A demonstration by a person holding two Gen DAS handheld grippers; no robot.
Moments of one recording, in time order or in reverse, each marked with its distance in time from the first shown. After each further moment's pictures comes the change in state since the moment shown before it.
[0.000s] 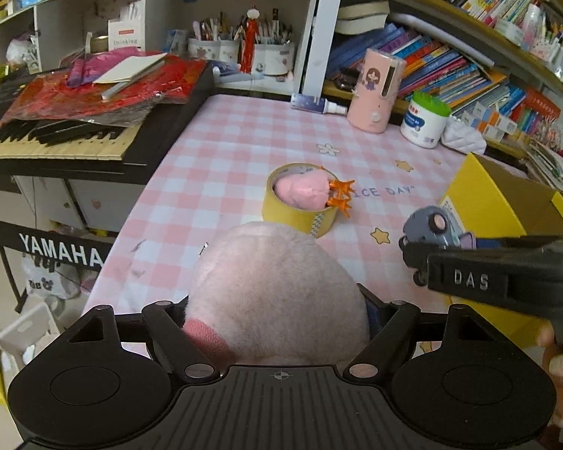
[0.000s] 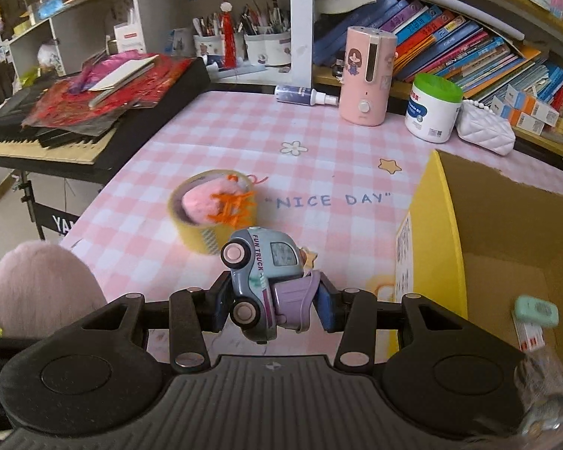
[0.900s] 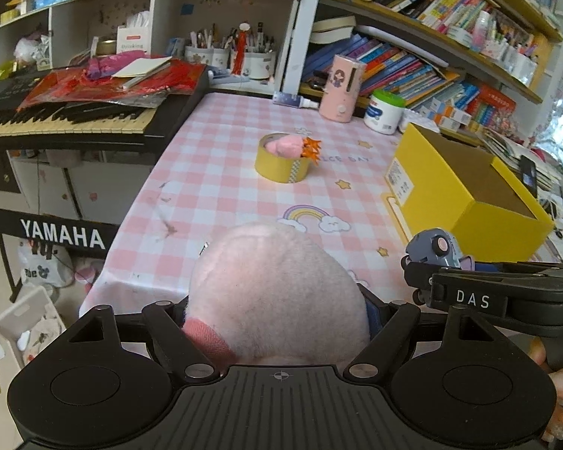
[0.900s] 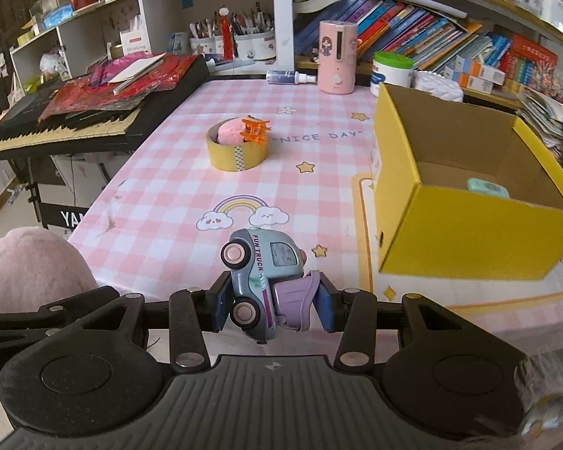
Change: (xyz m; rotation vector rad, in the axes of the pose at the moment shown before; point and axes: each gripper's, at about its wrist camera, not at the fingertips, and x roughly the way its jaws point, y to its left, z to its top) left arm -0.103 0.014 -0.090 0.021 -0.044 -0.079; right arm -0.110 0.042 -0.113 0.090 -0.029 -0.054
